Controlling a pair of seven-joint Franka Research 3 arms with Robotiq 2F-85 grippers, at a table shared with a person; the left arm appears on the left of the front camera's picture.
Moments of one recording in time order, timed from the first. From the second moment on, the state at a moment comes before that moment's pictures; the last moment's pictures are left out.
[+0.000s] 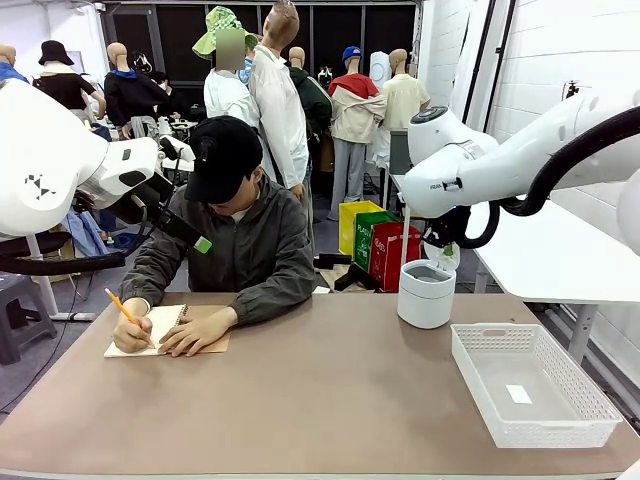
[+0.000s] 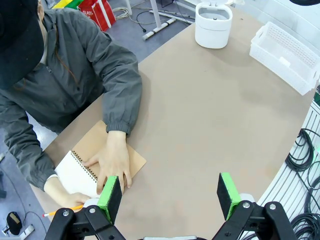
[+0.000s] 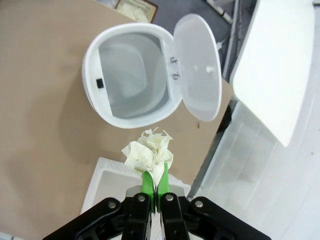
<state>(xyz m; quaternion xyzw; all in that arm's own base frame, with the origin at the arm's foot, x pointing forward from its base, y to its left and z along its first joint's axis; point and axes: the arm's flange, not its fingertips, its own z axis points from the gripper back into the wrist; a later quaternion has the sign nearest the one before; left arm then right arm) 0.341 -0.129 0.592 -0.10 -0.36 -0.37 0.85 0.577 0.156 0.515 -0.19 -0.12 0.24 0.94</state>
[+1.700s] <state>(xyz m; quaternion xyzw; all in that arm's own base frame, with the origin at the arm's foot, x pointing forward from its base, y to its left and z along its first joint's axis) 0.341 -0.129 0.592 -0.10 -0.36 -0.37 0.85 0.636 0.164 0.484 -0.19 -0.08 0.29 0.94</state>
